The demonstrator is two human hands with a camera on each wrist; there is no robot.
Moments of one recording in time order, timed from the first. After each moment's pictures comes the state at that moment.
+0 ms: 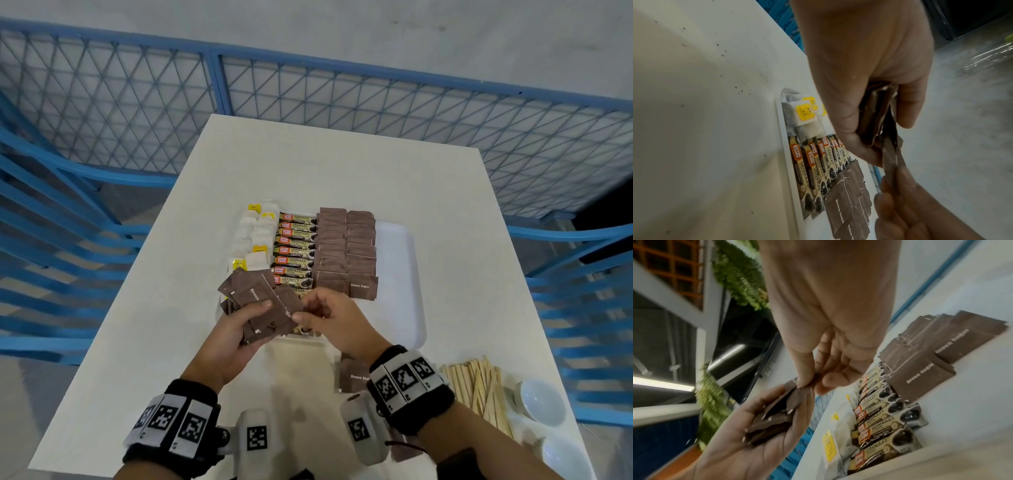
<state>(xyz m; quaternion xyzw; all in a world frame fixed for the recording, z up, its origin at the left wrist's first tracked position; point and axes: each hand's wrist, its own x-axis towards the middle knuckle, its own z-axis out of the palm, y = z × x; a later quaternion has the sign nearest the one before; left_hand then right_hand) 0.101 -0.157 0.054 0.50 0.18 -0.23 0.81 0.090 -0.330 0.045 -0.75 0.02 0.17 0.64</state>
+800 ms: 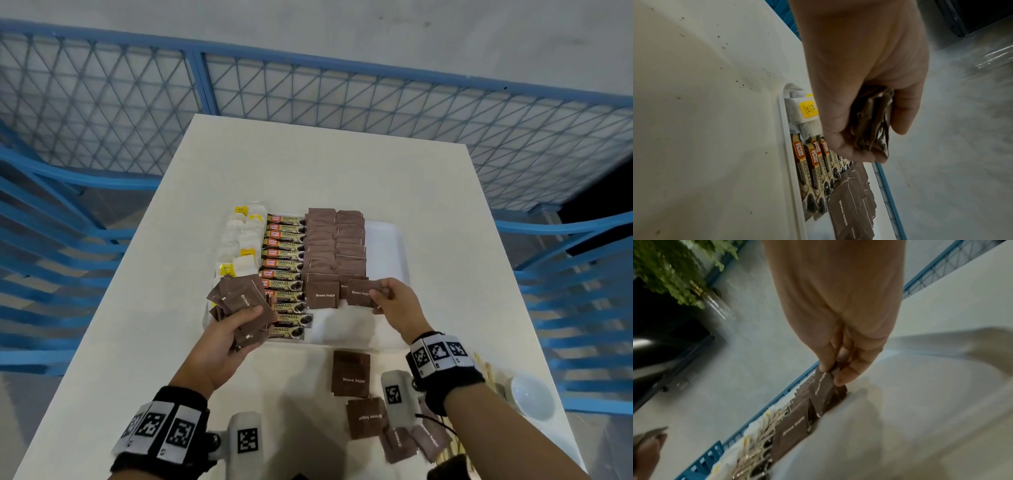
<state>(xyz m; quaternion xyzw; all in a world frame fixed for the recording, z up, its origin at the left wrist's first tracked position) 0.108 -0.159 0.043 0.49 0.20 -0.25 0.81 0.106 -0.436 -0.003 -0.79 0.28 0.04 0.55</state>
